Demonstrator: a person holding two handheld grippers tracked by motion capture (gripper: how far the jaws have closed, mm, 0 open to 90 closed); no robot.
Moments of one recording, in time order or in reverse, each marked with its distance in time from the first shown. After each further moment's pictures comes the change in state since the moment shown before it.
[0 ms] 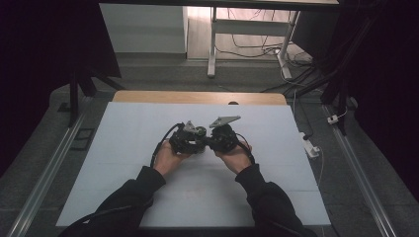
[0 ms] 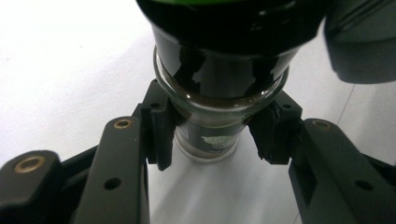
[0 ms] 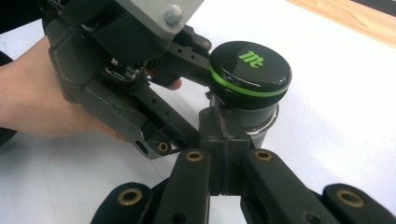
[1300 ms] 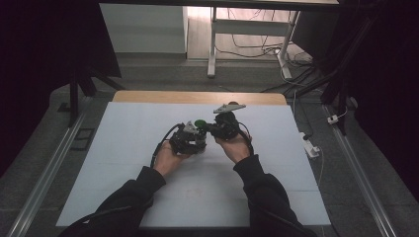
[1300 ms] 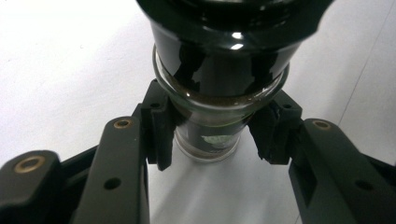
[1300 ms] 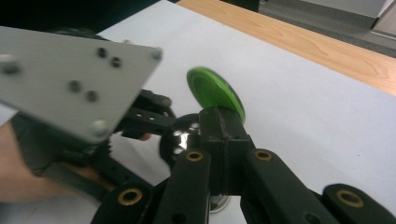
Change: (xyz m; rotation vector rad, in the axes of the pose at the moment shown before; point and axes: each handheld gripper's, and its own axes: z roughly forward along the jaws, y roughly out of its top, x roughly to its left) left arm -0.001 -0.001 0.001 -0.005 0.008 0.007; right arm -0.025 0.023 0.000 -0.096 -0.041 0.086
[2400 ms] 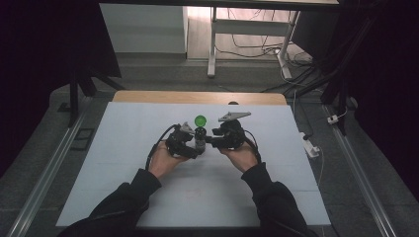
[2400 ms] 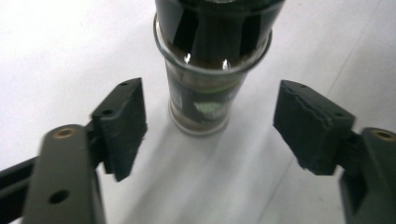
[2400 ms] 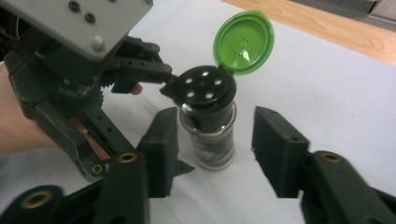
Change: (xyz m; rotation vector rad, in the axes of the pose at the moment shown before) left arm -0.002 -0.005 -0.017 0.057 -0.031 -0.079; right arm 0.011 -0.020 -0.023 0.051 -0.012 0.006
